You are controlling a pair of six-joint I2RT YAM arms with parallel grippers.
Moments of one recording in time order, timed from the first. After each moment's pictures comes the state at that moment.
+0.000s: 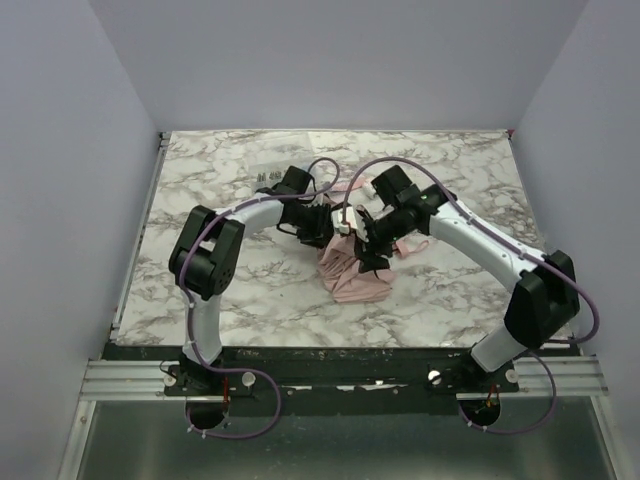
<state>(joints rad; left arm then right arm) -0.47 2.00 1.33 -0.40 0.59 -0.39 0.61 1.62 1.32 -0.85 -0.63 -0.94</state>
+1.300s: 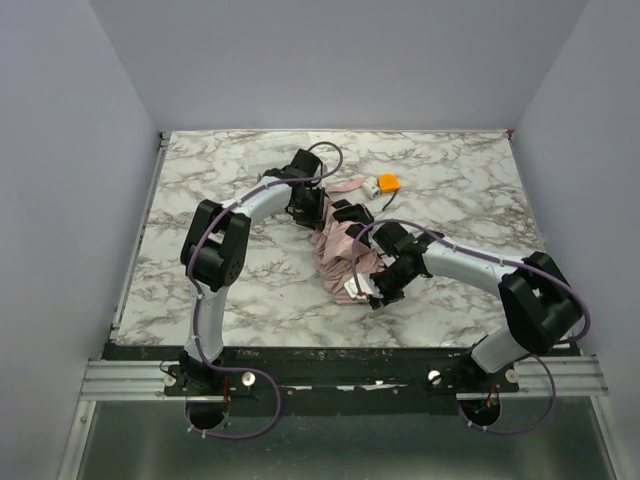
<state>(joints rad) -0.45 2.09 1.59 -0.59 0.23 -0.37 0.66 1.56 0.87 -0.69 -0.62 -1.36</state>
